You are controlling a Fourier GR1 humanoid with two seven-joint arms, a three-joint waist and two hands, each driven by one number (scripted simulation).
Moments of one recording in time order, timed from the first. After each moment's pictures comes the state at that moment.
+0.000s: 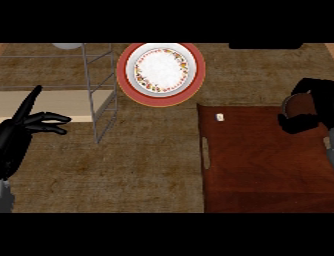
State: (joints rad) left arm -0.08 0.35 0.06 -1.66 0.12 -0.06 0.17; right arm -0.43 -0.62 0.24 -1.32 0.71 -0.01 0.50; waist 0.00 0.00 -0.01
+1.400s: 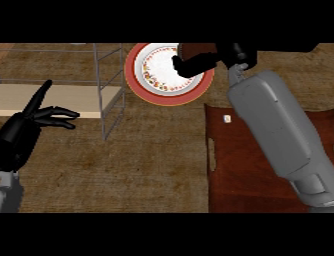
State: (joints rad) left arm -0.13 0.31 0.06 -1.63 0.08 -0.10 0.15; right arm -0.98 -0.16 0.19 -1.04 0.59 -0.11 0.42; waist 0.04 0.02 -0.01
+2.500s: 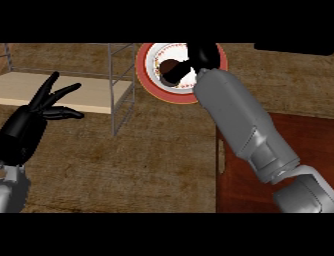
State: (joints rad) left arm -0.18 0.28 0.05 -1.65 0.05 -0.12 0.16; right arm -1.22 0.00 0.06 -0.39 0.57 -0.35 0.26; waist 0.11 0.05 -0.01
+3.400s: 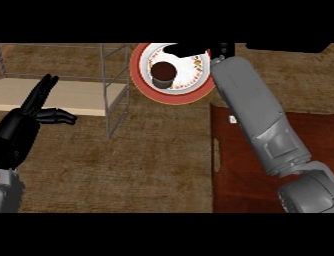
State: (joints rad) left arm -0.15 0.28 0.08 -1.67 0.04 -0.13 0.18; right arm -1.25 -0.03 -0.21 -0.37 0.26 -0.49 -0.07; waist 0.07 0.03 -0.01
